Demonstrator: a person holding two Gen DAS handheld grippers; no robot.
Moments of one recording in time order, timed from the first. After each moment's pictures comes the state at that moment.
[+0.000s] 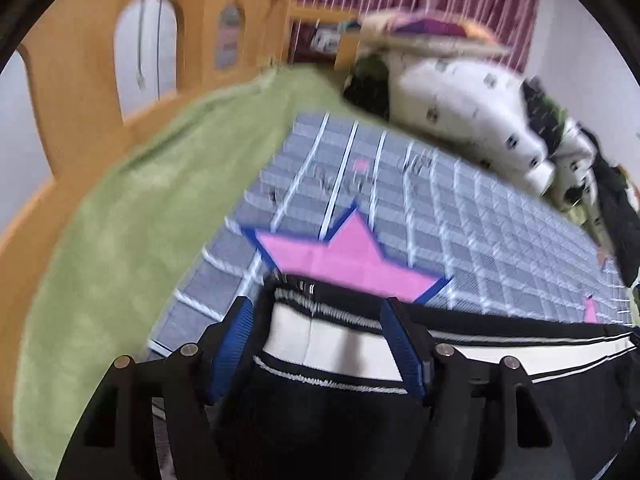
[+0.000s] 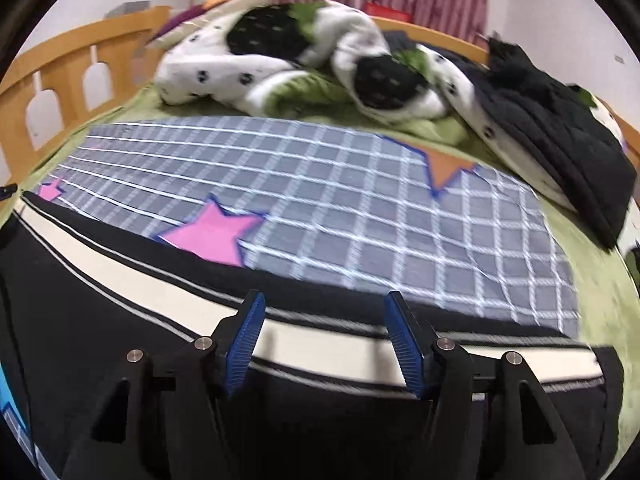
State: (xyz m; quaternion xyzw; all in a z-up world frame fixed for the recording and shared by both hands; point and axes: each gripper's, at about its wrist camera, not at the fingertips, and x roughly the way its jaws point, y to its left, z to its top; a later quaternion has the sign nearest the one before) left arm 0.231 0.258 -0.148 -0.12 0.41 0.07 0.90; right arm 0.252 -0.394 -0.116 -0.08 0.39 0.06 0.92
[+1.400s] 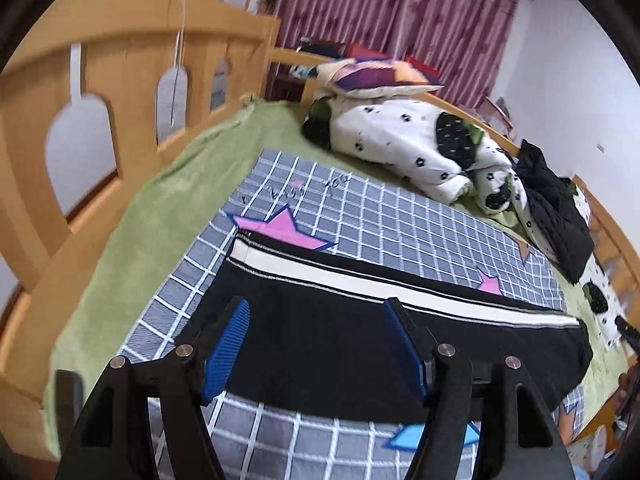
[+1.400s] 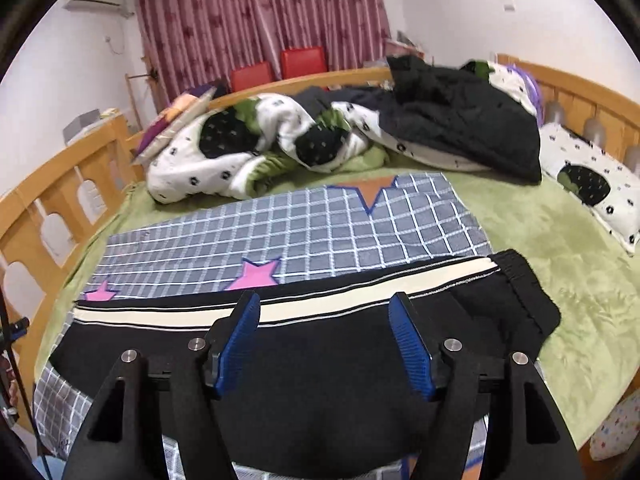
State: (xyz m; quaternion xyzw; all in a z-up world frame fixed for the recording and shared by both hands) left arm 0.046 0.188 -0.005 -0.14 0.35 0.02 0.93; right arm 0.079 -0.397 0.020 0.07 0.32 -0.02 0.94
